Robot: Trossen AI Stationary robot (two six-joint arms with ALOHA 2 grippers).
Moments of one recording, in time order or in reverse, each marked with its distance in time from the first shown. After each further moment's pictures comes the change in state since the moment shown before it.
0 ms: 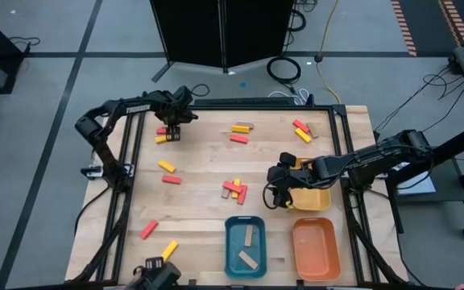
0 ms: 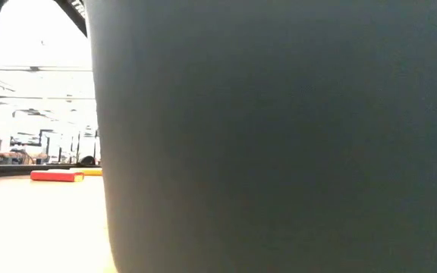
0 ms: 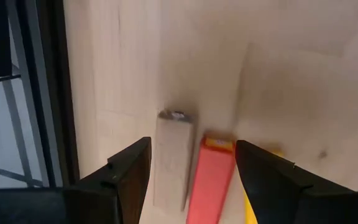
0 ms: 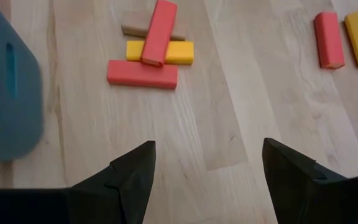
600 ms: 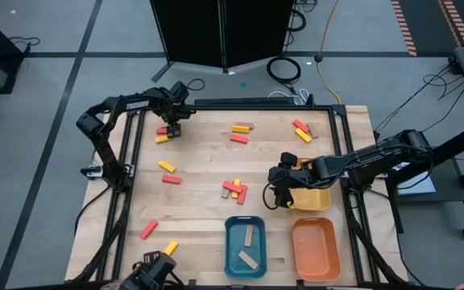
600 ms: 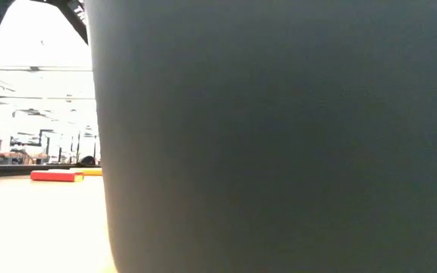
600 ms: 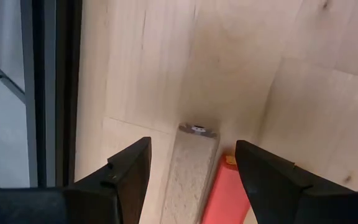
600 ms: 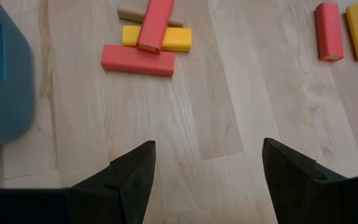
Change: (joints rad) left arm 0.078 0.033 0.009 0.053 0.090 -0.002; right arm 0.000 0.000 0.000 -0.038 0.000 -0.016
